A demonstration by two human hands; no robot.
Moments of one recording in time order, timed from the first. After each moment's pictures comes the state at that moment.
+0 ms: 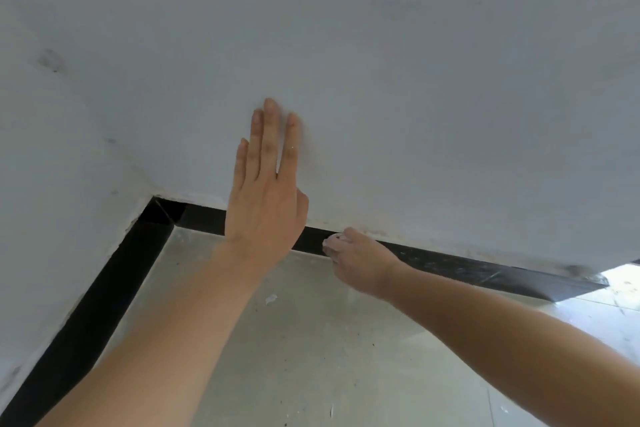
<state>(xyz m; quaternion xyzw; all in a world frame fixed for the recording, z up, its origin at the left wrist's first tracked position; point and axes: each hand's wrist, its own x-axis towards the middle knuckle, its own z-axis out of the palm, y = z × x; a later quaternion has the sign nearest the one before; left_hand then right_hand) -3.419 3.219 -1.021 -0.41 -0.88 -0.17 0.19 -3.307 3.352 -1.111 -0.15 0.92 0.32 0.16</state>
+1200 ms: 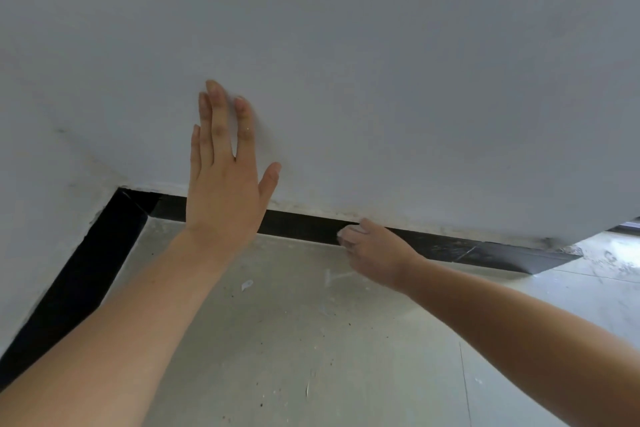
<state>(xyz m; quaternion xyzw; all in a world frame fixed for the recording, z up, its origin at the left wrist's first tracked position) -3.411 3.229 -1.021 -0.39 -0.89 -0.13 0.19 -3.254 3.387 -1.098 -0.11 0.94 0.24 0.21</state>
